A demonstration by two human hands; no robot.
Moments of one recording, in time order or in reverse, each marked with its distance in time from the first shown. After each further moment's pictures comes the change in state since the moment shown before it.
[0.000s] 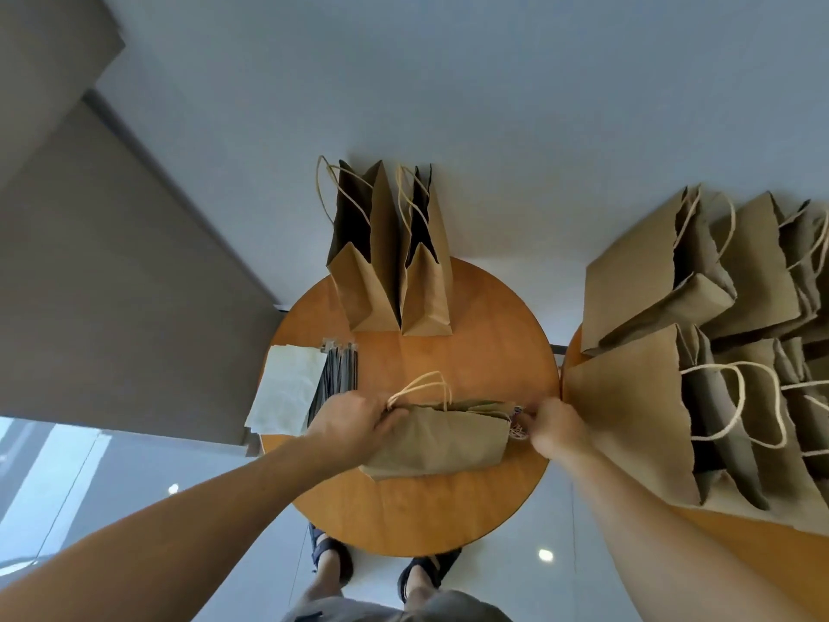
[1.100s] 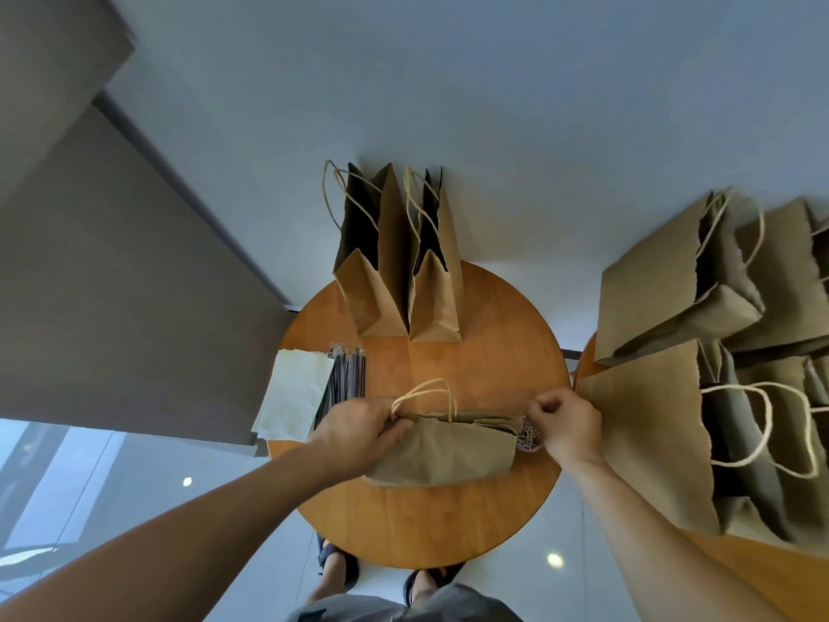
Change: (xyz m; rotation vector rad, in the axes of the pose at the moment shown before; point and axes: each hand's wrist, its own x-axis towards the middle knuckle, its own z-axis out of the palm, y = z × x) left_hand 0.004 0.000 -0.006 -0.094 -0.031 -0.005; right_hand -0.008 -0.018 -0.011 0.472 0.286 -0.036
